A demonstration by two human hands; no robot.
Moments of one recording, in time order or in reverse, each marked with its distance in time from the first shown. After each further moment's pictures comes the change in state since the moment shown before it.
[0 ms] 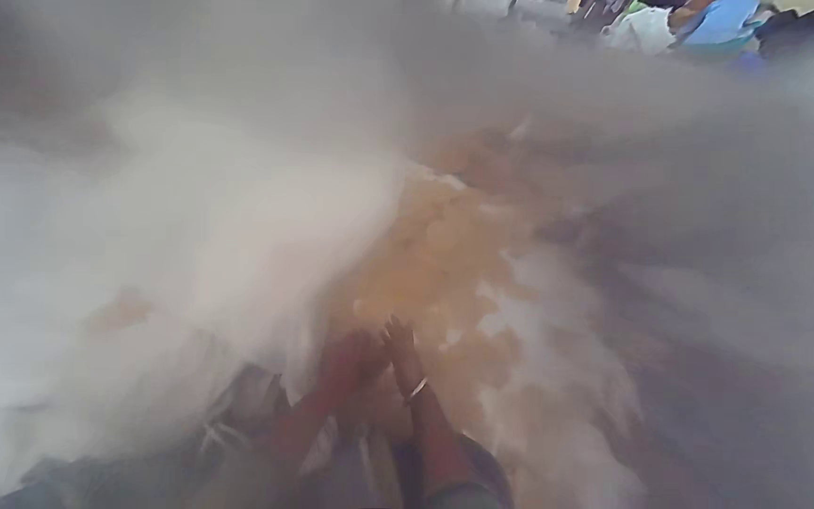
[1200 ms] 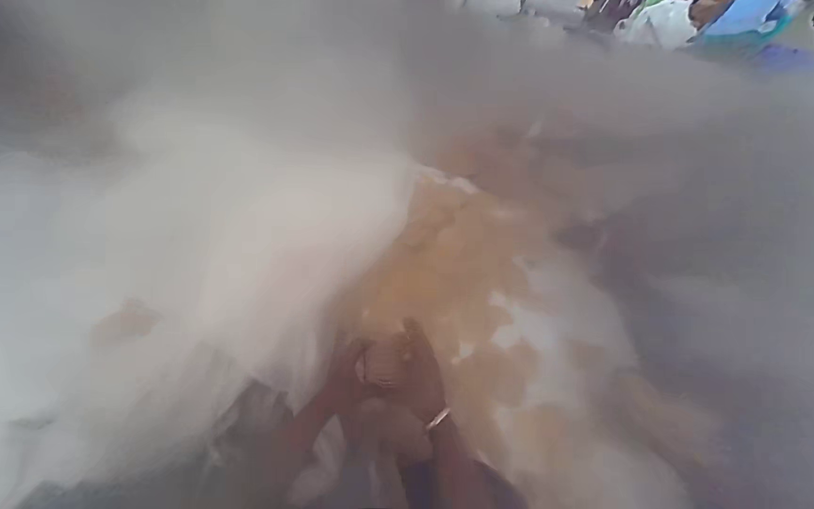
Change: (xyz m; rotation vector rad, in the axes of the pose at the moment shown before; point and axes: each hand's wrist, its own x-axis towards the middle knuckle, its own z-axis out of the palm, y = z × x) left_hand 0.010 -0.045 0.018 -0.696 0.205 0.335; right_hand 0.000 0.001 -0.010 -0.733 0.059 -0.437
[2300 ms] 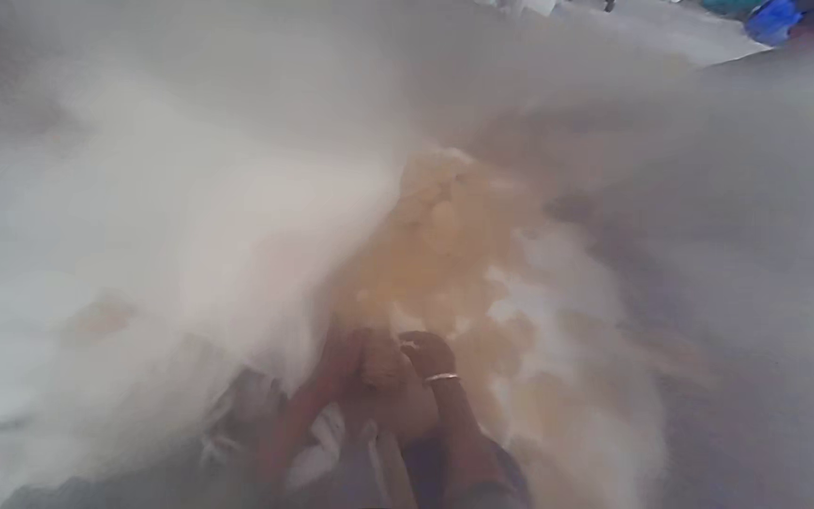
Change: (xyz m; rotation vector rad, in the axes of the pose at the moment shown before) left_hand -0.004 -0.003 -0.001 0.644 -0.279 -0.136; right_hand 0.022 0.025 -0.022 -0.452 -0.433 0.502
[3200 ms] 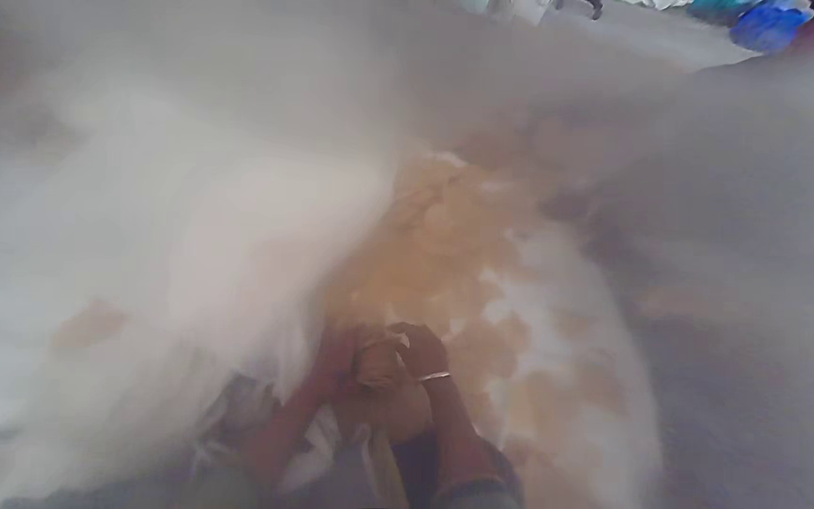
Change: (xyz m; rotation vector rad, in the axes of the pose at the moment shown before) left_hand 0.004 -0.005 0.007 -0.042 0.123 0.059; right_hand -0.007 -0.012 -0.008 -0.055 0.060 -0.113
